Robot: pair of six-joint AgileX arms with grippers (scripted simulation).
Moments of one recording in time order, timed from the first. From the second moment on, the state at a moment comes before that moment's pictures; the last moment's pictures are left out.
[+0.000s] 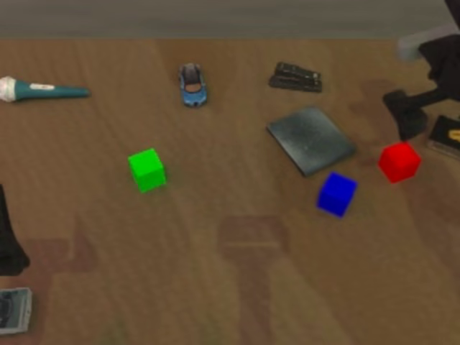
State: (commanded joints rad) left arm 0.00 0.00 0.00 0.00 0.00 0.00; right arm 0.15 2.05 1.69 -1.07 0.01 -0.20
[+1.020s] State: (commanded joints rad) left arm 0.00 0.00 0.00 0.00 0.00 0.00; right arm 0.16 2.37 1.89 -1.09 0.00 -0.22
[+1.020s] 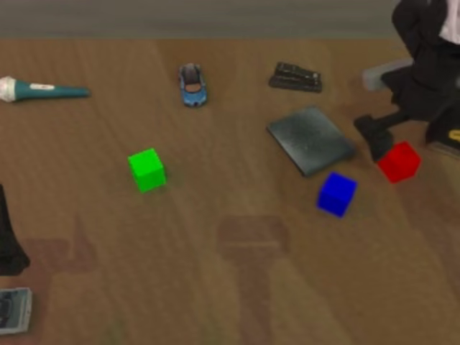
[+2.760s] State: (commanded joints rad) left arm 0.00 0.00 0.00 0.00 0.00 0.00; right arm 0.17 2.44 1.79 -0.92 0.01 -0.22
